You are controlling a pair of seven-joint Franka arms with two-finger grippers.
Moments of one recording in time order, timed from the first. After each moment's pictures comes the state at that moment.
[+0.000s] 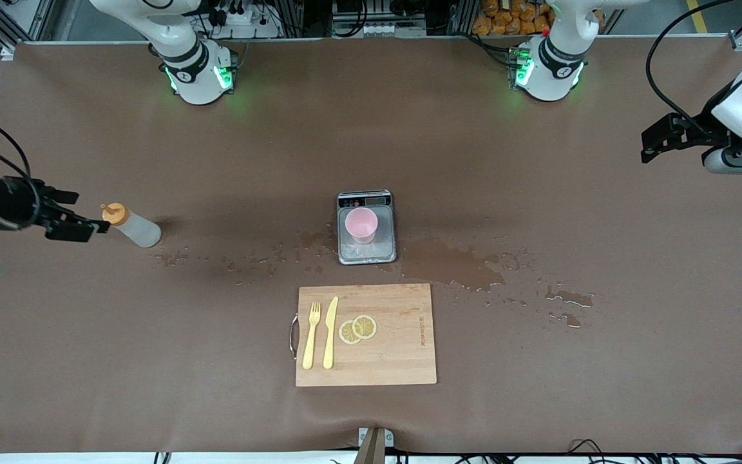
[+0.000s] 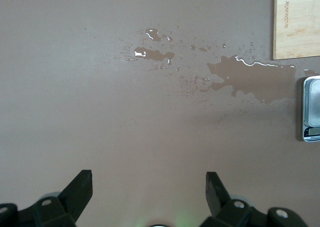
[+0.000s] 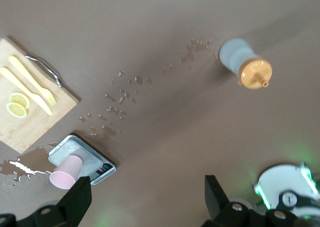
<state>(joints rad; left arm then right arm) -0.02 -0.02 -0.10 -1.56 0.01 1.50 -0.04 0.03 0.31 -0.13 -1.28 0.31 1.34 0.55</state>
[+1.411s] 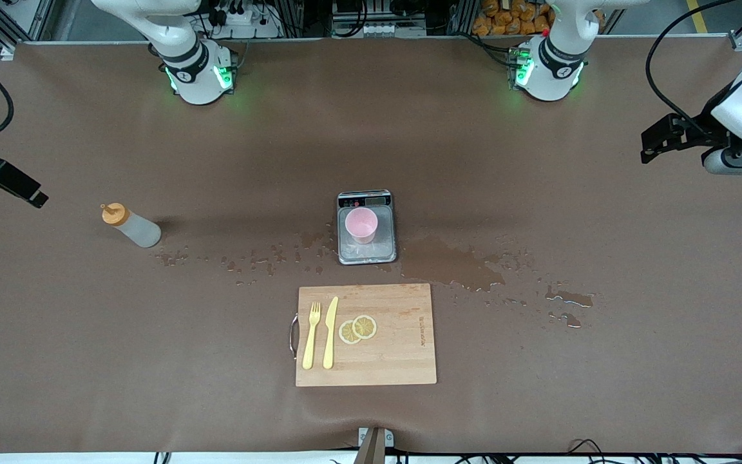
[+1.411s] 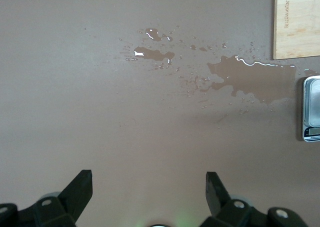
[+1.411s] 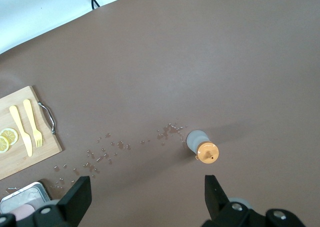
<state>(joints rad) -0.02 -0.01 -0.10 -1.56 0.01 1.50 -0.04 -0.03 0.07 0.05 -1.43 -0.03 1.58 0.42</state>
